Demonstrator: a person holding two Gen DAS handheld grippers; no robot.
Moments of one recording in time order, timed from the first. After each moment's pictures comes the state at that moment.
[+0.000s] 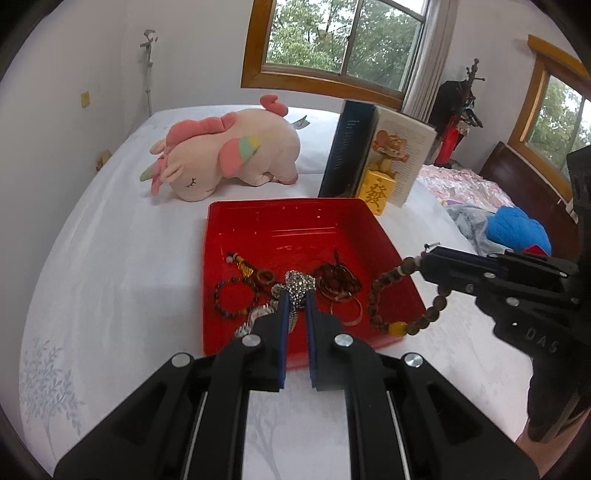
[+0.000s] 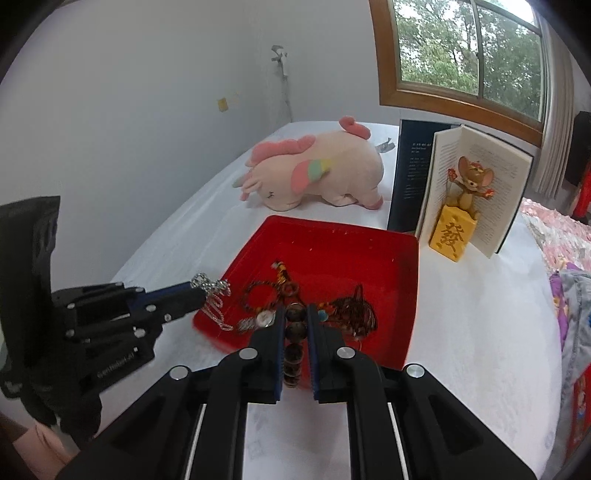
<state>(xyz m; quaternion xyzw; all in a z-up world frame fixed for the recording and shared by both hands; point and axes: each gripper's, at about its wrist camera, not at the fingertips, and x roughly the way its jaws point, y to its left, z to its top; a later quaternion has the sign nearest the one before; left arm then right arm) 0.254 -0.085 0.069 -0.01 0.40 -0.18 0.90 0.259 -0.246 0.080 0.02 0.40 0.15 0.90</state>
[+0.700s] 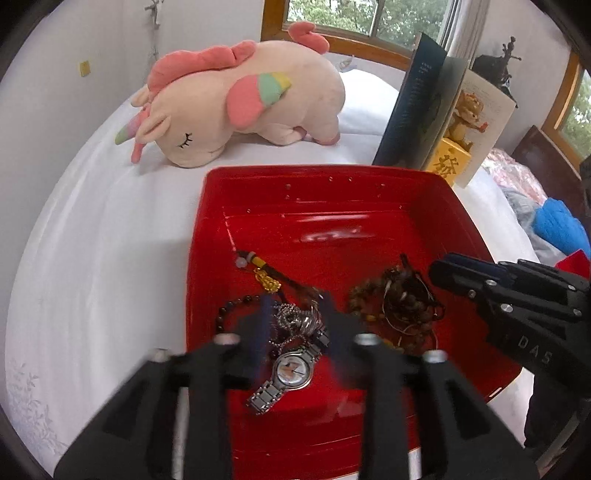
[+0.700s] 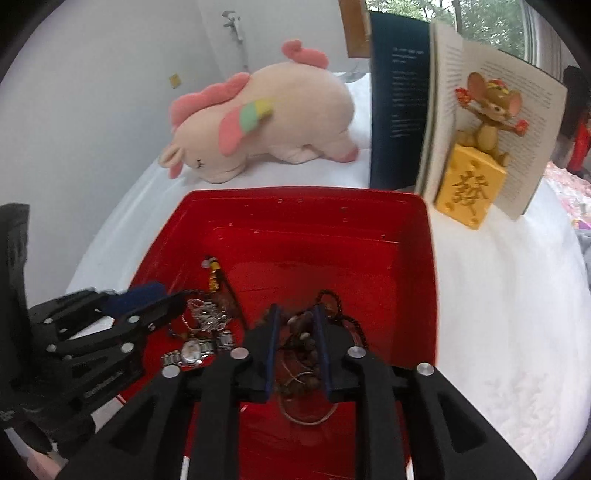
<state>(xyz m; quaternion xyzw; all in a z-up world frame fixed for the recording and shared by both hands) 0.354 -0.097 -0.006 0.01 0.47 -0.13 0.88 0.351 -0.265 -0.008 0.05 0.47 0.10 0.87</state>
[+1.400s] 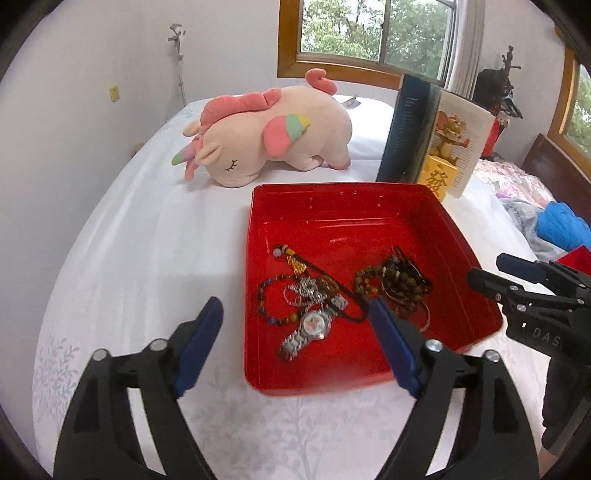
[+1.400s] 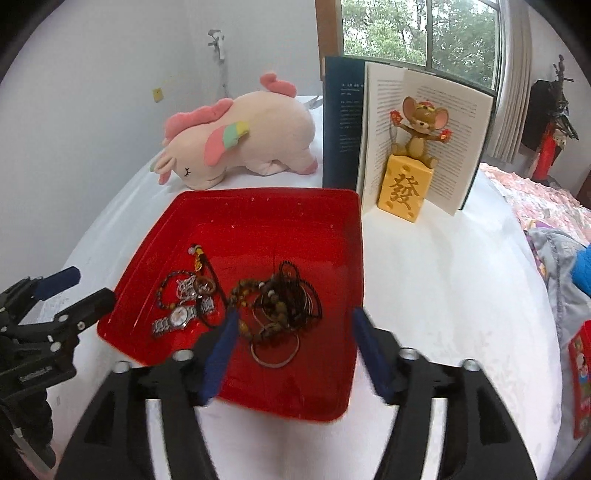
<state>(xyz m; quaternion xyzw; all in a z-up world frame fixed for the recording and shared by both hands) 0.279 -0.074 0.036 0.03 0.41 -0.10 0.90 0.276 -0.280 0.023 0.03 0.43 0.04 0.90</state>
